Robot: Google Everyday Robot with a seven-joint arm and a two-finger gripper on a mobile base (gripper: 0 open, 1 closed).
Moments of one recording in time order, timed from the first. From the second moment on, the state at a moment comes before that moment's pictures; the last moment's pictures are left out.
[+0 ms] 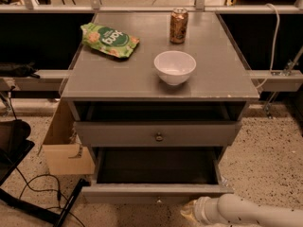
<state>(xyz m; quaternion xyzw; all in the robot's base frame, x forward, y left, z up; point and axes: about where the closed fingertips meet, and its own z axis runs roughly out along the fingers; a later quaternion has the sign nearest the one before) 0.409 -0.149 0.304 -0.50 0.81 0.17 0.25</state>
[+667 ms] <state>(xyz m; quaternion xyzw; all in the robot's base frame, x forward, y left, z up) 0.462 -0.148 0.321 -0.51 0.80 0.16 0.27</state>
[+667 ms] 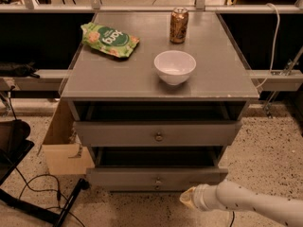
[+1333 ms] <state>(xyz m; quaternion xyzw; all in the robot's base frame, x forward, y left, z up) 0.548 -0.151 0.356 -0.51 0.79 0.13 0.31</state>
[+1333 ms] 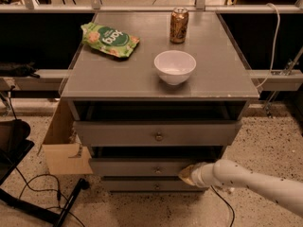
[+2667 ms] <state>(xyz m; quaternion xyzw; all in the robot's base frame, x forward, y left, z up) 0.548 -0.150 0.356 -0.51 0.79 0.13 0.31</state>
